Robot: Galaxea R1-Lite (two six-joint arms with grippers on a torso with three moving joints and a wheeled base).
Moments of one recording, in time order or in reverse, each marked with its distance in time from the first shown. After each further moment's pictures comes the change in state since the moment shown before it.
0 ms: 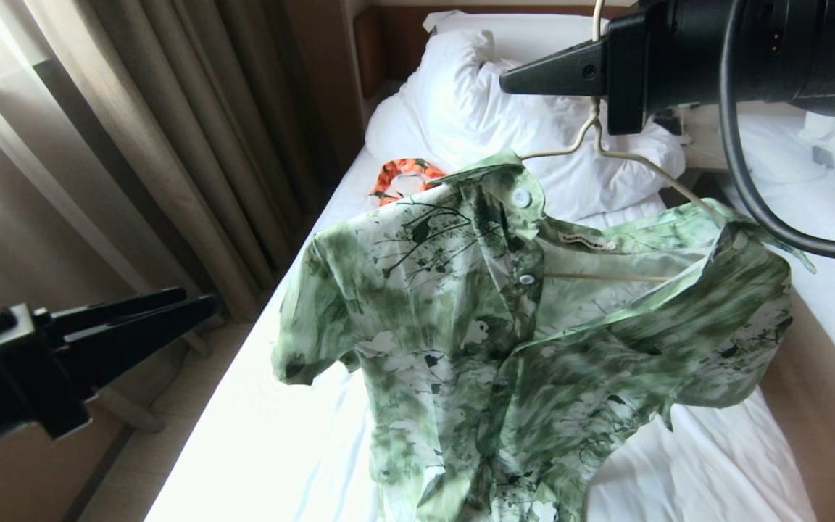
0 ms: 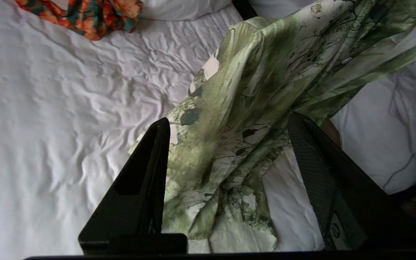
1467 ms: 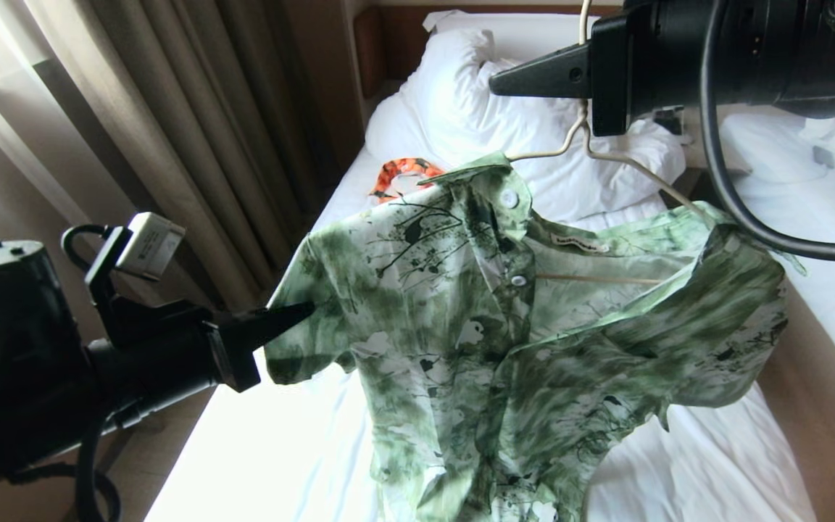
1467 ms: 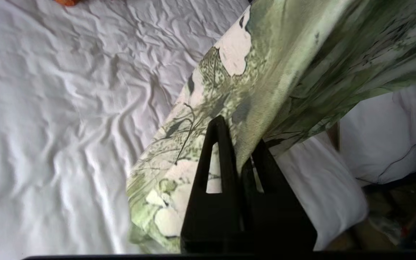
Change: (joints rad) left arm -0.035 0.345 0.087 -0.357 -0.017 -0.022; right arm 0.012 0.015 -0.011 -0.011 -0.009 0.016
